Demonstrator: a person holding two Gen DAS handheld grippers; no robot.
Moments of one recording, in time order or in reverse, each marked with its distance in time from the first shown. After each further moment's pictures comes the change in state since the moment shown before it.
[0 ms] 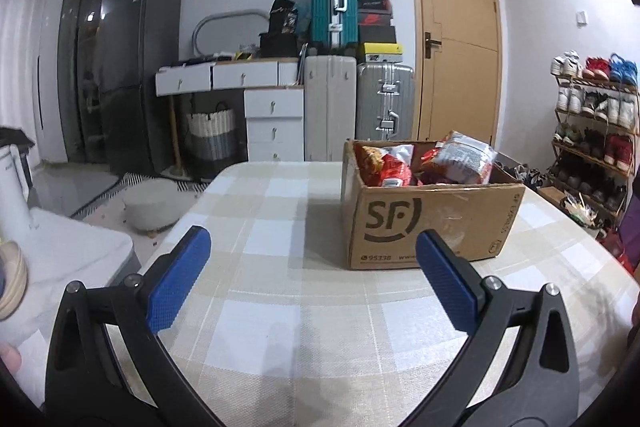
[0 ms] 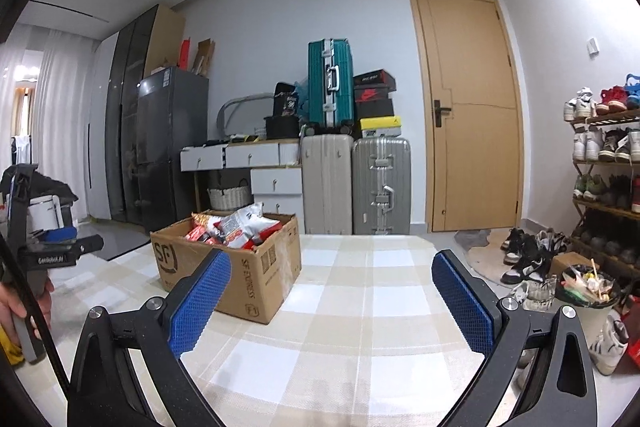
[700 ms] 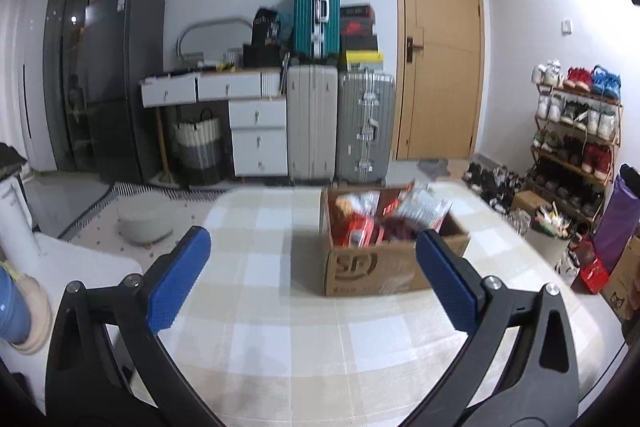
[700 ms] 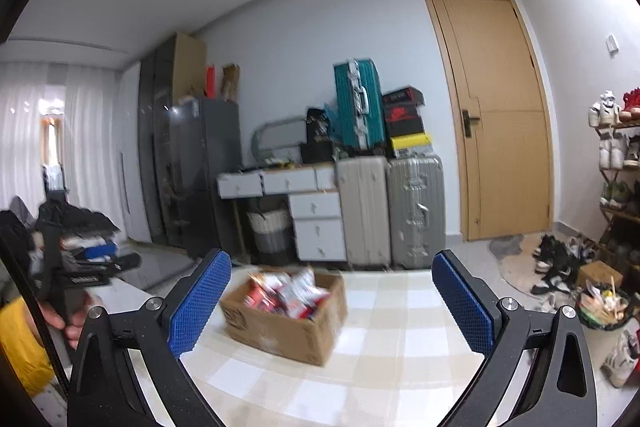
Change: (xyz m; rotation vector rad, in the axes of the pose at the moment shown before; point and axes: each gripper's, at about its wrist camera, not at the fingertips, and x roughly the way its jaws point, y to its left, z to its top) left arm -0.121 0.005 0.135 0.001 0.061 -0.070; right arm -0.068 0.000 0.129 0.044 0.012 0.102
